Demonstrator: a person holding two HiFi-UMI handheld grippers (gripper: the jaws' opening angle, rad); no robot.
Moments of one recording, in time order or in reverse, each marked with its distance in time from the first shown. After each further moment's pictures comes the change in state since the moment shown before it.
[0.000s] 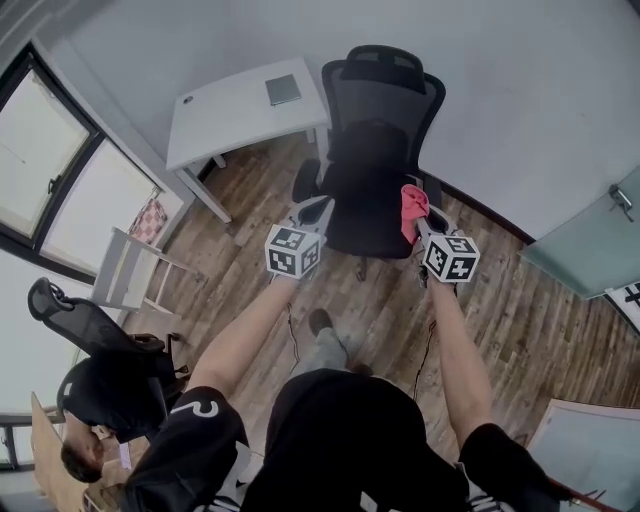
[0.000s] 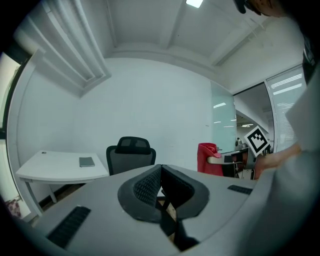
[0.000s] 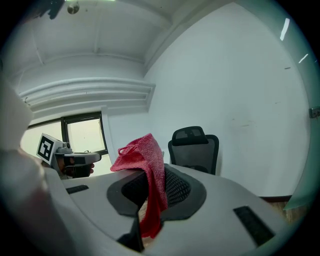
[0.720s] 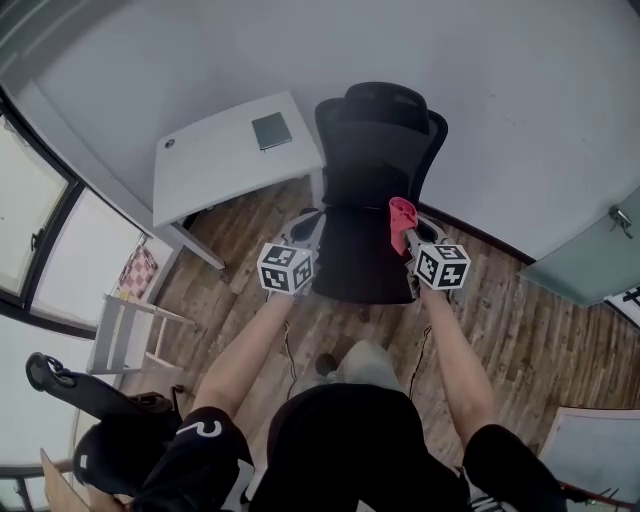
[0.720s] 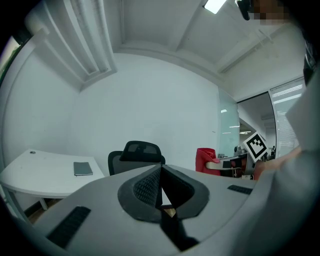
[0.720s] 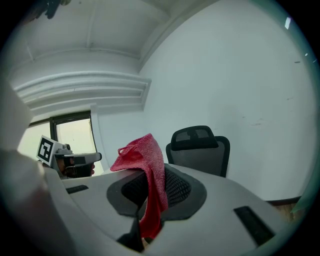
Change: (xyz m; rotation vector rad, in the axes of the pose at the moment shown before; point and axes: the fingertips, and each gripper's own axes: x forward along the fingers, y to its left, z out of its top) left arm 0.093 0.148 0.038 -0.049 -0.049 -0.058; right arm 0.168 -0.008 0.042 0.009 0.004 -0.037
